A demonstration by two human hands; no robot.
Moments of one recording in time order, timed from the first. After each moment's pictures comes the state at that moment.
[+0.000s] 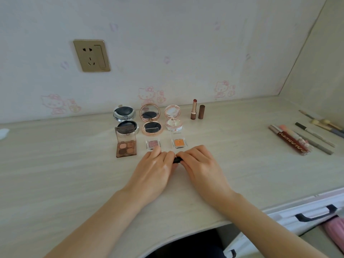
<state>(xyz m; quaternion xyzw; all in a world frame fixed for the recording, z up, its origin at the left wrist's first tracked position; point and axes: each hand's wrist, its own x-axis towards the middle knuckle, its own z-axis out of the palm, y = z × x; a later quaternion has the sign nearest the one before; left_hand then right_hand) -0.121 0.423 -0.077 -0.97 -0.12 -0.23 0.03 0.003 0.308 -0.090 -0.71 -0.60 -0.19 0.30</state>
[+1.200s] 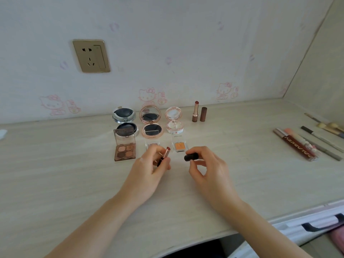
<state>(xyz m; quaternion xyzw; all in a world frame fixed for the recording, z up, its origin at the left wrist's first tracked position) -0.125 0.431 -0.082 -0.85 -0.21 -0.30 -0.38 0.004 0.303 -0.088 -0.70 -0.49 -0.01 0.52</state>
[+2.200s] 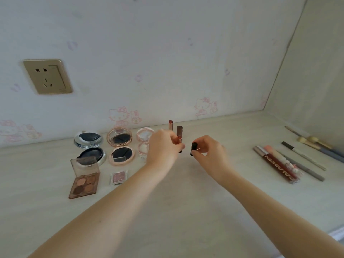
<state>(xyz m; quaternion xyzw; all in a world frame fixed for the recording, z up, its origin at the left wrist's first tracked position) 0.053 0.434 -0.031 -0.82 -0.33 -0.29 -0.36 0.154 0.329 -0.069 -0.79 -0.36 0.06 0.50</state>
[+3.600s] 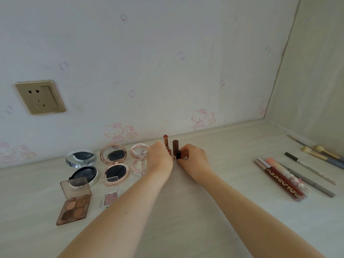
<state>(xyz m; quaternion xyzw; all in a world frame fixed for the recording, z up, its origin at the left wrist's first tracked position) 0.103 0.466 -0.046 -0.82 -0.44 -0.22 -0.30 0.192 0.394 -0.087 -0.84 -0.36 0.08 0.40</state>
